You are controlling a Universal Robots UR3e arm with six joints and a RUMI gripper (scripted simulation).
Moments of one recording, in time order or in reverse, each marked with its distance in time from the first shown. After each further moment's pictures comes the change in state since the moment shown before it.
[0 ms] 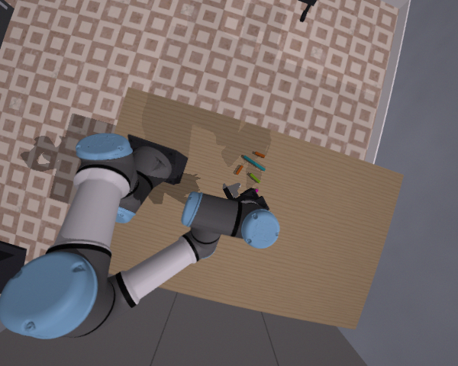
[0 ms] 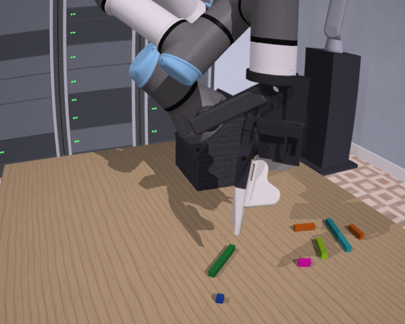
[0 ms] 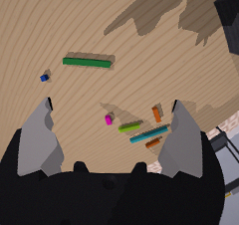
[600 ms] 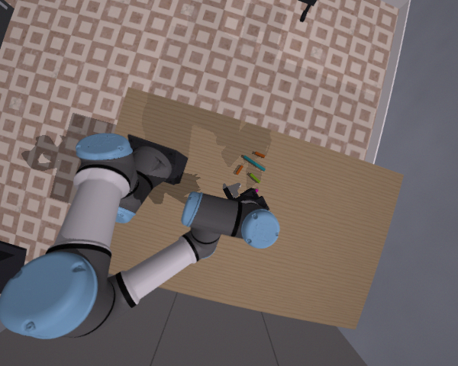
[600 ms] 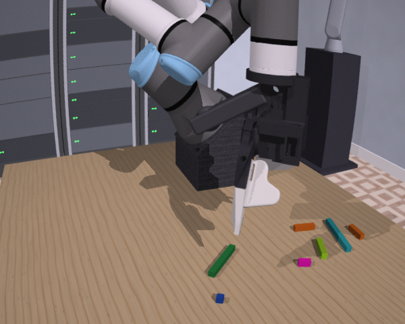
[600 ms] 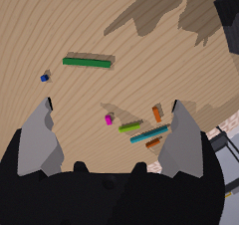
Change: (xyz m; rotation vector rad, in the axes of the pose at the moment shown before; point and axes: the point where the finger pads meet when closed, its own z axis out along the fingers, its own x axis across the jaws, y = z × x) arm 0.000 0.000 0.000 0.000 0.000 0.003
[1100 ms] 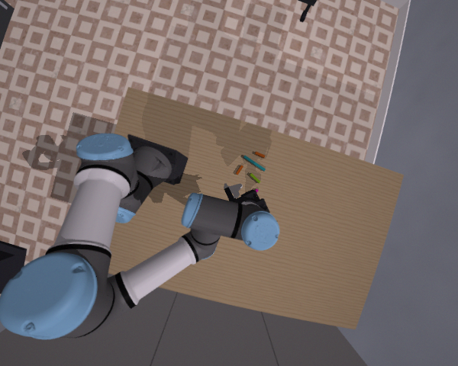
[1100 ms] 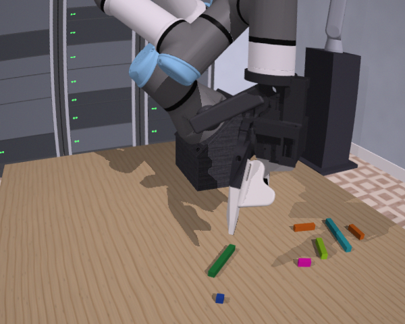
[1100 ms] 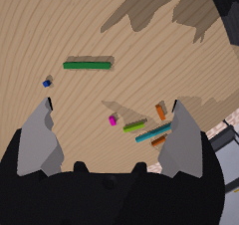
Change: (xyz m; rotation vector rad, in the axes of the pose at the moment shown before) arm -0.001 -0.001 0.000 0.000 0.000 0.074
